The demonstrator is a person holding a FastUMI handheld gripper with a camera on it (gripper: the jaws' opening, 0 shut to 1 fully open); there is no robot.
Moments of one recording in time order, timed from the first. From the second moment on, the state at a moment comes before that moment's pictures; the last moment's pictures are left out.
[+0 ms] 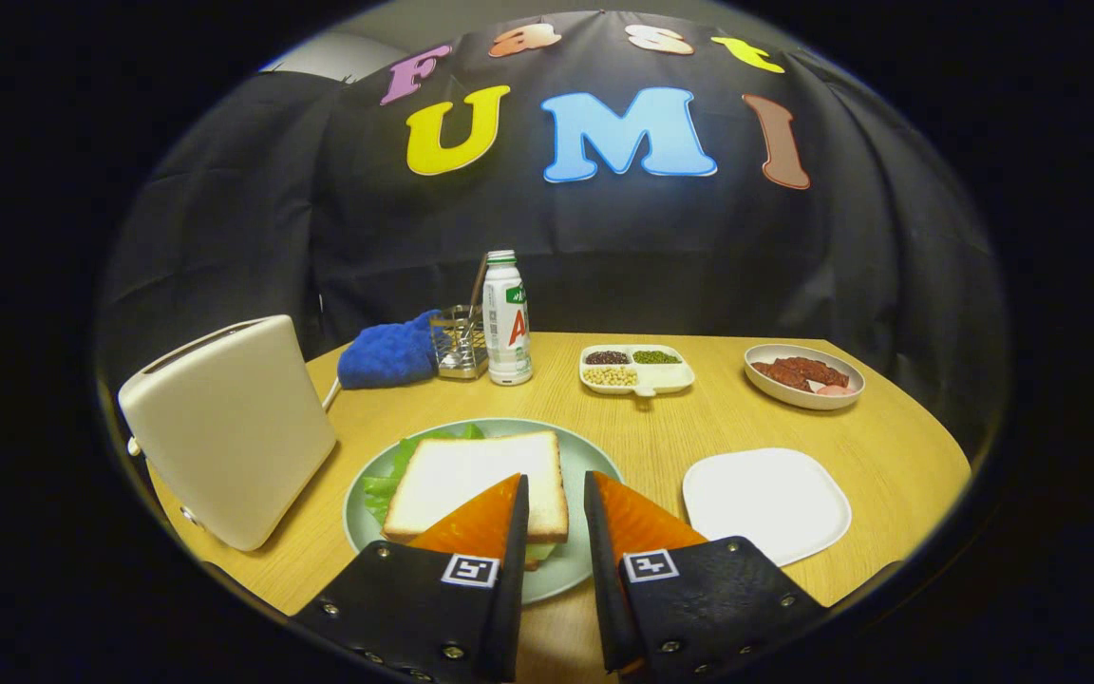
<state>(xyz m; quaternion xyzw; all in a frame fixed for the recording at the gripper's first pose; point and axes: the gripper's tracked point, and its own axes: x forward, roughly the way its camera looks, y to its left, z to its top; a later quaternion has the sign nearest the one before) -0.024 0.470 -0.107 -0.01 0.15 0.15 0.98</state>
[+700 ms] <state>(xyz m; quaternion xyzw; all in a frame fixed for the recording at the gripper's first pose) -0.020 0.277 -0.038 -0.01 0.05 0.07 1.00</state>
